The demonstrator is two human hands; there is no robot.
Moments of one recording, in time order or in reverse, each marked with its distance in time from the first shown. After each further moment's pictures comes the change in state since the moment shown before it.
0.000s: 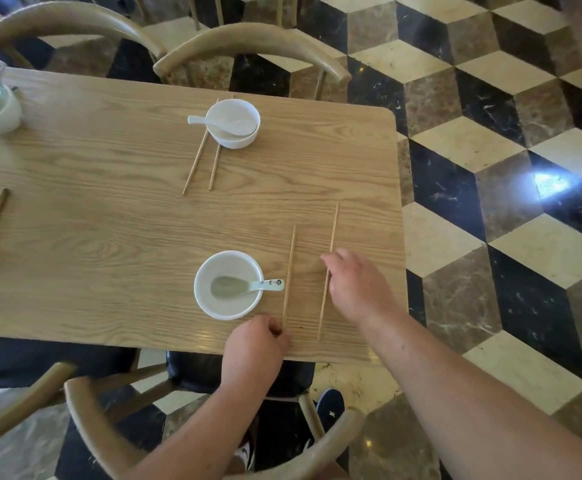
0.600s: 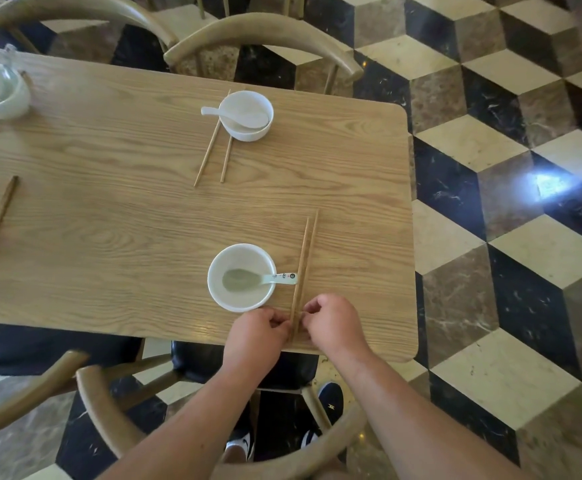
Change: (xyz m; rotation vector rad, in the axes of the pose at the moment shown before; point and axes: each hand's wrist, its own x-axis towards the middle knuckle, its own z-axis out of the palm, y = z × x) left_hand 0.011 -0.013 -0.011 -0.180 -0.096 -0.007; right_hand -0.036 -0.059 0.054 0.578 -0.146 0.555
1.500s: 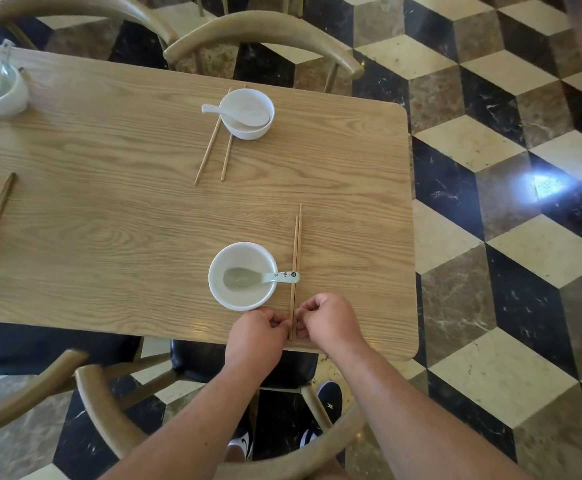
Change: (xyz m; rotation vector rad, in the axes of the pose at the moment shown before) left_hand 0.003 -0.007 0.003 -0.033 0.008 -0.029; right_hand 0.009 -0.001 0.013 0.260 -0.064 0.119
